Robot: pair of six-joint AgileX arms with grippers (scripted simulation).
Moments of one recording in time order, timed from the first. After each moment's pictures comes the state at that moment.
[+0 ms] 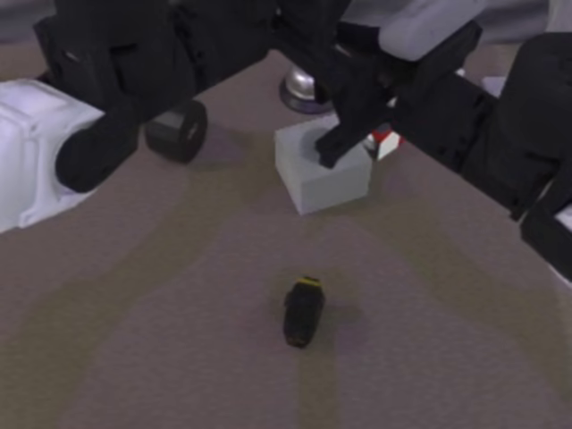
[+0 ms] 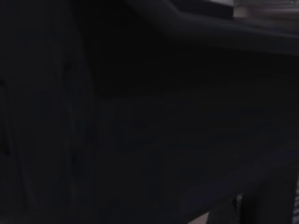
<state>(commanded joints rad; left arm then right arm) -0.58 1.52 1.03 0.46 0.32 0.06 0.63 1.52 0.82 0.76 -0.16 0.04</state>
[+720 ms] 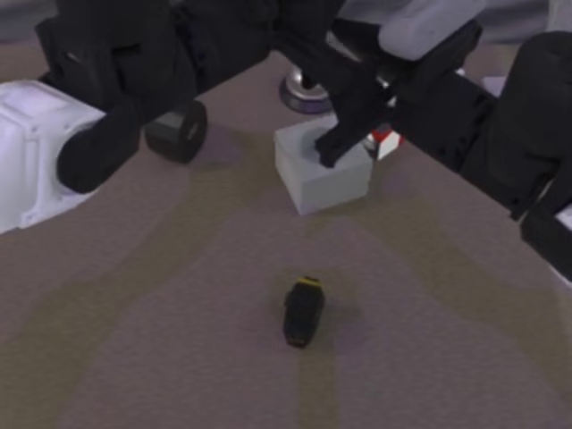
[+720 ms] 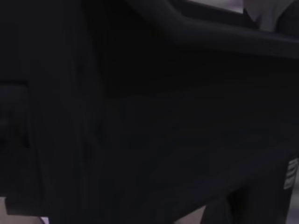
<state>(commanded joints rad) -0.58 1.52 1.03 0.46 0.32 0.06 0.63 1.52 0.82 0.76 -0.16 0.04</state>
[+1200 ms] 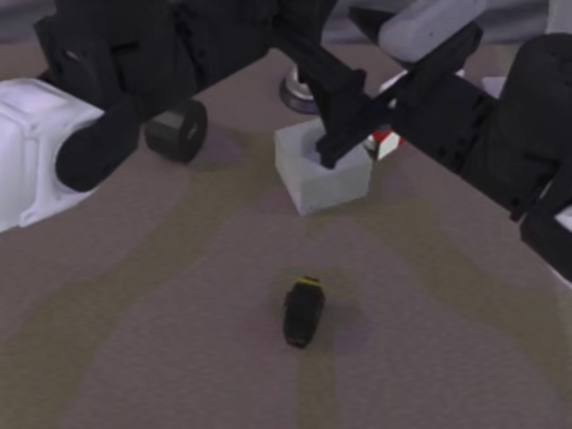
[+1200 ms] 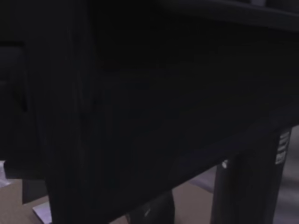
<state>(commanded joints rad) -0.58 1.52 1.03 0.46 0.32 0.06 0.63 1.52 0.82 0.76 -0.16 0.04</state>
